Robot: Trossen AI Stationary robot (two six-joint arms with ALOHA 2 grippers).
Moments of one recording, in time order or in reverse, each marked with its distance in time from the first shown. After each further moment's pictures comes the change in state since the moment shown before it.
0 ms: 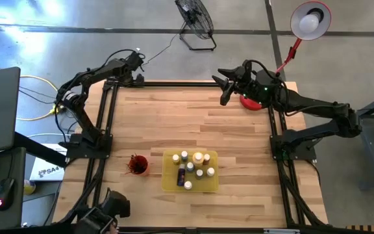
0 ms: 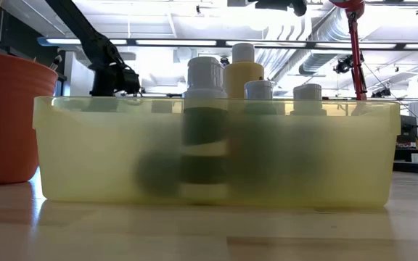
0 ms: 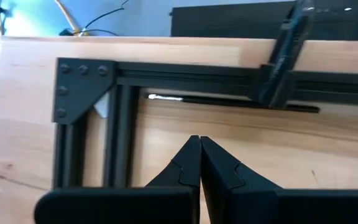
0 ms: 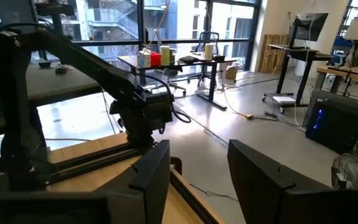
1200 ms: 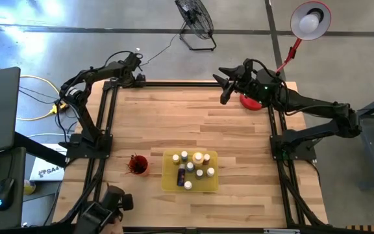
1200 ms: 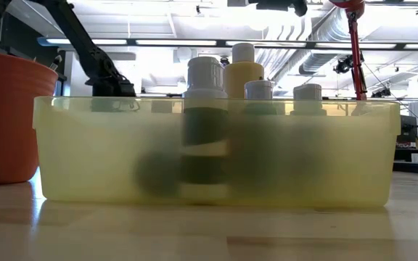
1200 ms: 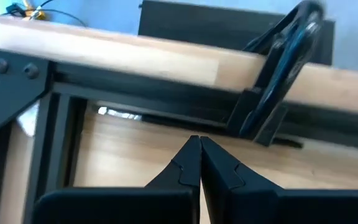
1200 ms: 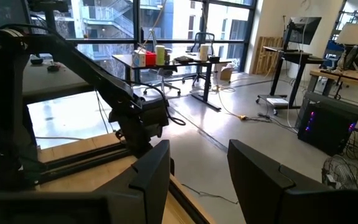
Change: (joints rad) left arm 0.060 0.070 -0.065 0.216 0.138 -0.044; right arm -0.011 0.000 0.000 0.000 0.008 -0.026
